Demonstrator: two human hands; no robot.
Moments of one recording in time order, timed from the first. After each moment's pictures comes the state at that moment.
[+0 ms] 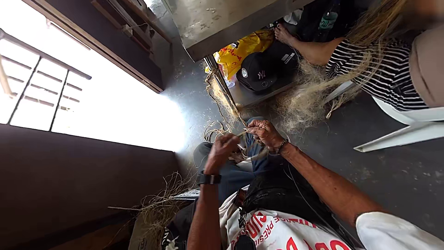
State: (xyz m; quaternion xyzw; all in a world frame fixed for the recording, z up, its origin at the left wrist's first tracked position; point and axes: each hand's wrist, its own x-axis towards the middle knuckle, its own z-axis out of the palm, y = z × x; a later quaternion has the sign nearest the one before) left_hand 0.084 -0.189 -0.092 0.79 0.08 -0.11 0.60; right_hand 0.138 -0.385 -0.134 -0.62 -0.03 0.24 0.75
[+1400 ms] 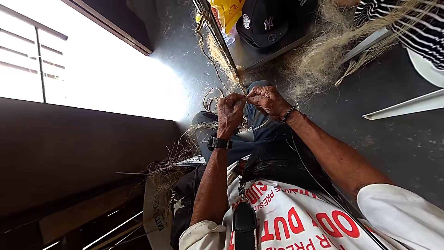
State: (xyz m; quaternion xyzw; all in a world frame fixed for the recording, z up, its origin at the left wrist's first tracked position) left_hand 0.103 -0.215 -0.125 0.84 -0.01 0.05 0.55; right_hand 0.144 -0.386 -0.156 -0.59 -0.12 0.23 0.77
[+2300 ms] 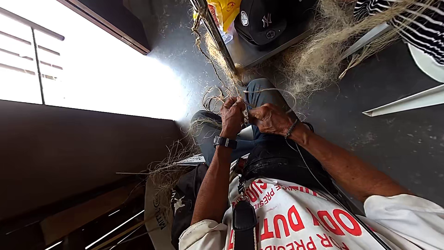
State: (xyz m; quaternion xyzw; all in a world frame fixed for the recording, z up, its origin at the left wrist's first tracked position) left_hand 0.086 -0.233 -0.132 0.68 0.20 -0.06 0.70; right_hand 0.099 -0.393 -0.157 -0.84 -0.33 0.06 0.43
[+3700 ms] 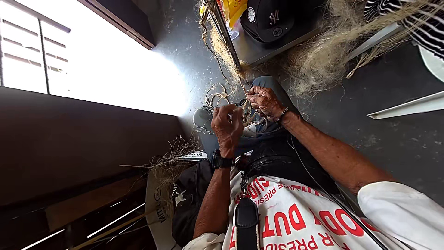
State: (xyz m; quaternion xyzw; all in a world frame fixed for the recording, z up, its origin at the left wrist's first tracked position) left_hand 0.036 -0.212 -0.124 0.92 0.05 0.16 0.34; right_hand 0.130 -0.359 -0.166 -0.57 -0.03 0.26 0.78
